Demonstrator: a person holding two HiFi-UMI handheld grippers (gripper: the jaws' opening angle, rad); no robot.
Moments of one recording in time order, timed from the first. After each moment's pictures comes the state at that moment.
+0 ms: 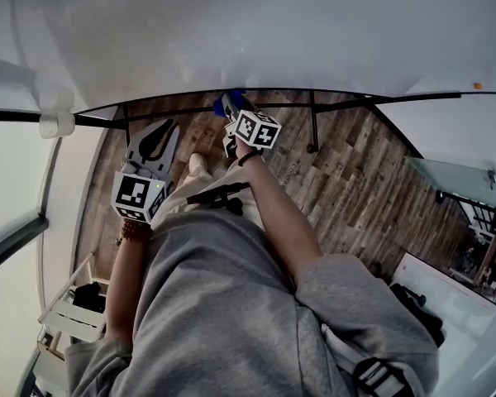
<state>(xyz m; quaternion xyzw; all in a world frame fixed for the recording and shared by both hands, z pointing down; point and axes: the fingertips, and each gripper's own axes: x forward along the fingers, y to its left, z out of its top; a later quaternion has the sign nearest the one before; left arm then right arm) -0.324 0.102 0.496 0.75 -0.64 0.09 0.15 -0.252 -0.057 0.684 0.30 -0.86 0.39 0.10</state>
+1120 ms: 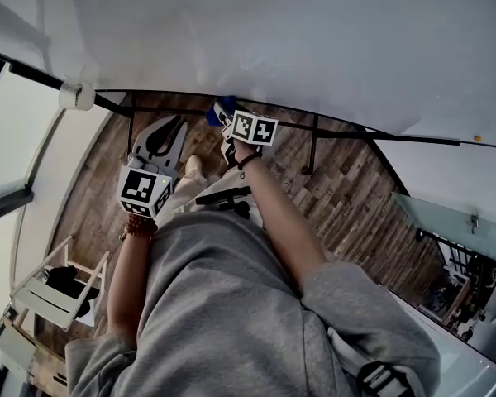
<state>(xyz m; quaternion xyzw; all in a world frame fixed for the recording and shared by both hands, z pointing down) -0.370 0.126 0.491 0.70 -0.70 0.03 0.16 -0.336 -0.003 0.680 0.19 -0.86 0.41 0.23</state>
